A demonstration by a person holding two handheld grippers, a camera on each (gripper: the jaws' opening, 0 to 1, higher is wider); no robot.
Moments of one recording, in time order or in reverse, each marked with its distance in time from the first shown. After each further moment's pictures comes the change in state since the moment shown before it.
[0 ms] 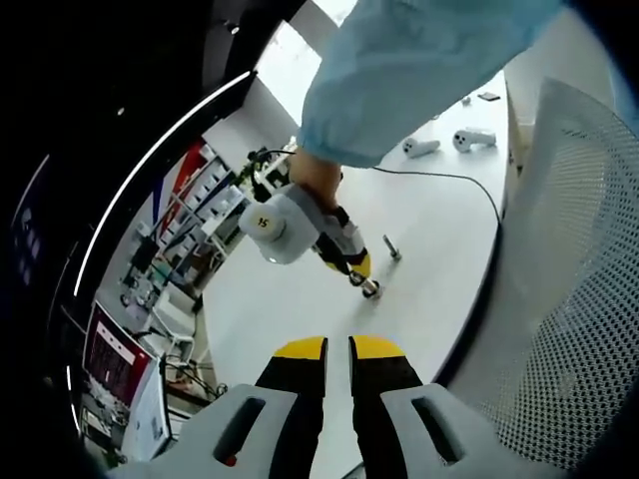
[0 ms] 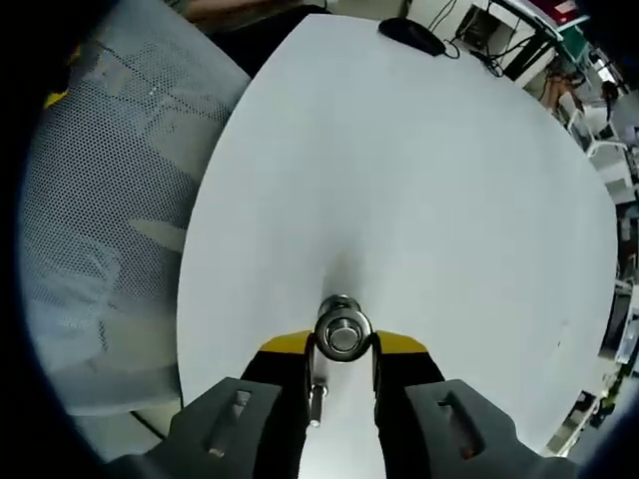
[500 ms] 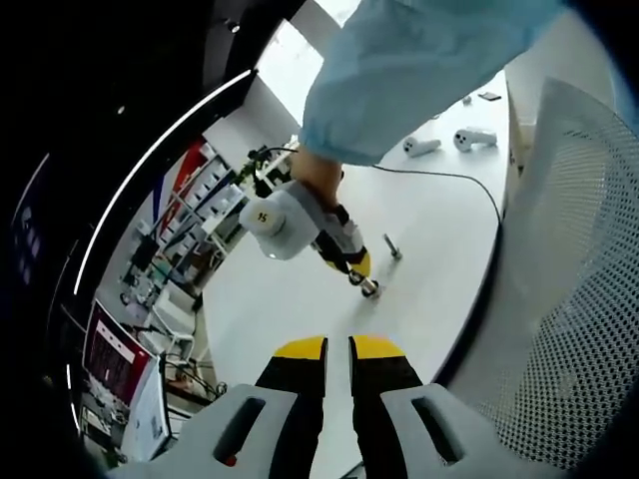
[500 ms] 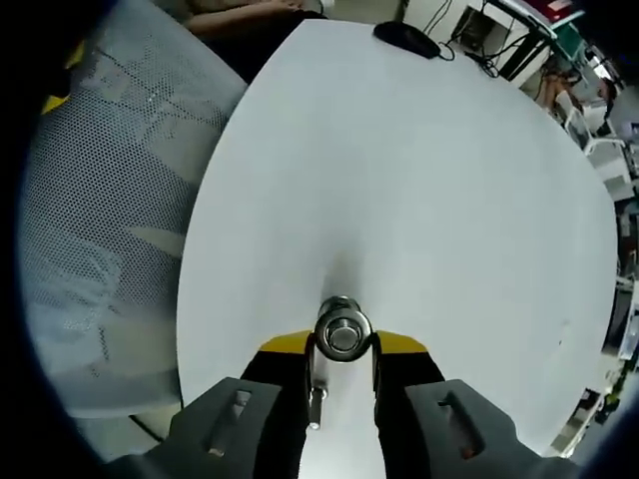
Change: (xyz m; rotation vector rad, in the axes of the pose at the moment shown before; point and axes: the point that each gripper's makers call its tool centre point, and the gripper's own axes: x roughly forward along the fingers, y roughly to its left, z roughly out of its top) left arm 0.000 0.000 -0.001 -0.003 0.005 0.001; right arm -0.001 0.002 0.001 0.018 -0.028 -0.005
